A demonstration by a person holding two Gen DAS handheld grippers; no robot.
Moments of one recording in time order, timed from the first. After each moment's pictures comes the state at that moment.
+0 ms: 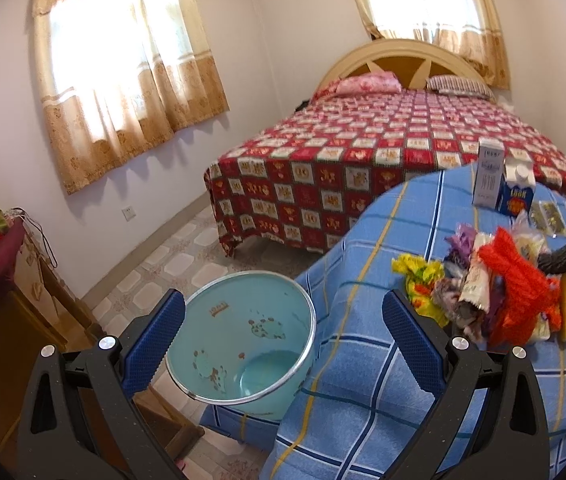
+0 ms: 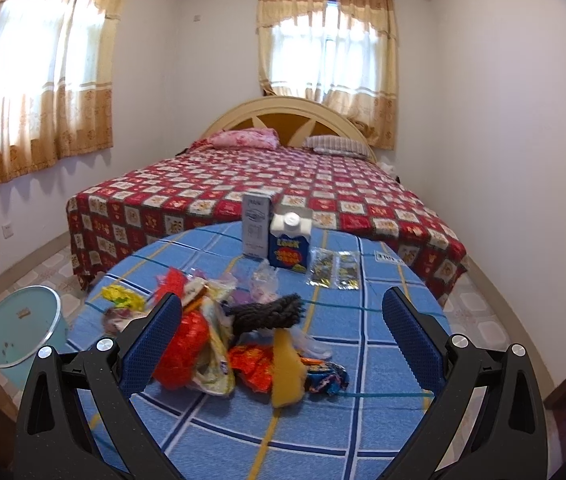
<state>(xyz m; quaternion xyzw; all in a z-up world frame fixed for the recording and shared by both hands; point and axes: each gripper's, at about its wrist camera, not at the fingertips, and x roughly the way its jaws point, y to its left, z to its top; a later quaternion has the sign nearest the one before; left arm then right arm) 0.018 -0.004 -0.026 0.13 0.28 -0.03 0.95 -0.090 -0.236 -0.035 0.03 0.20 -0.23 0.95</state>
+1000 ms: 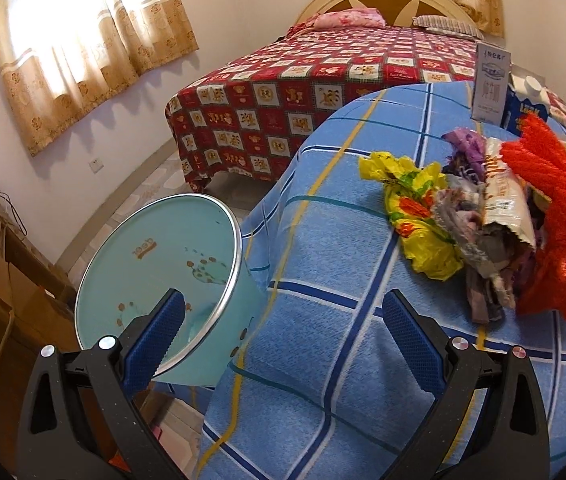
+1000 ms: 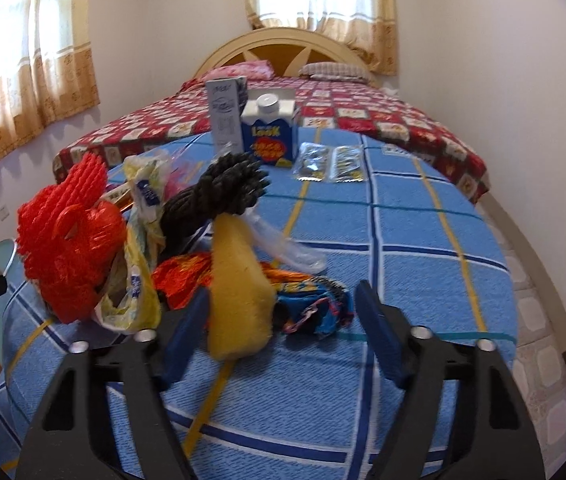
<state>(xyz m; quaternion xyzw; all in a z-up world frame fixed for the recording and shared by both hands) 0.063 -0.050 -0.129 0.14 0.39 -0.06 0.91 -0.059 -0.295 -0.142 0.10 0.30 -0.20 0.93</state>
